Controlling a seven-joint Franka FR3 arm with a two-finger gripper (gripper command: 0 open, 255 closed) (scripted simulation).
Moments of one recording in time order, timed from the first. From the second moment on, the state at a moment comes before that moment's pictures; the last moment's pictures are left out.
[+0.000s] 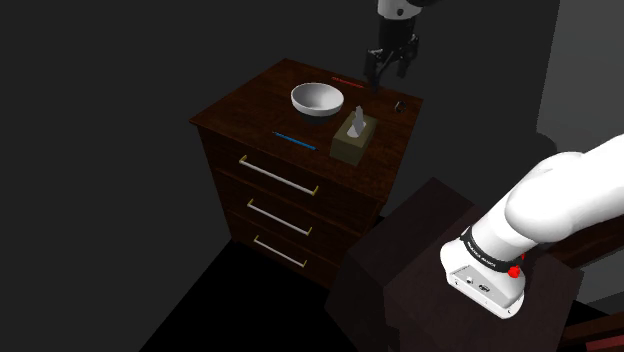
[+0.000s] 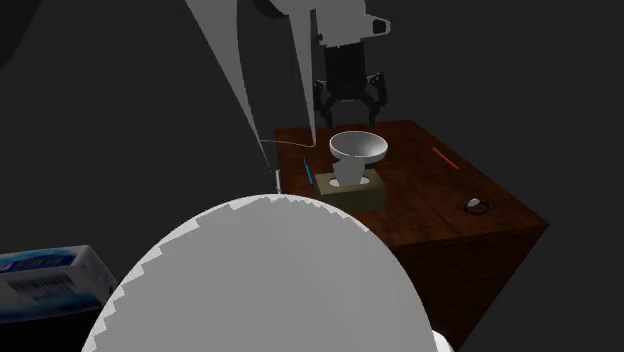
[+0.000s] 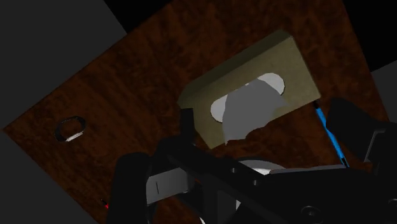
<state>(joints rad) -0.06 -0.36 0.16 -2.17 -0.12 1.72 0.24</state>
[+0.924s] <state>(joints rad) -0.08 0.11 0.19 -1.97 -0.34 1.79 0.39</state>
